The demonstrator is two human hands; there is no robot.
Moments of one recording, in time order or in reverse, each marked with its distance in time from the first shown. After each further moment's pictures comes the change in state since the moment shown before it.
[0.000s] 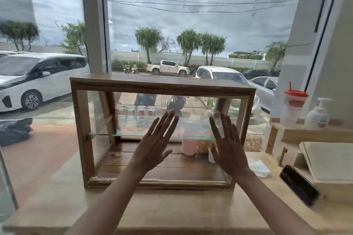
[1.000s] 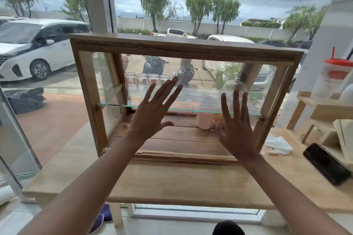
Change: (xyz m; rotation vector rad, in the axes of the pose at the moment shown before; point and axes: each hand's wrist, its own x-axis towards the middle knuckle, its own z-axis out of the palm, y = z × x) left_hand -0.013 -0.055 0.030 0.189 -0.095 -0.028; right_hand 0.001 -0.041 0.044 0.066 0.017 0.044
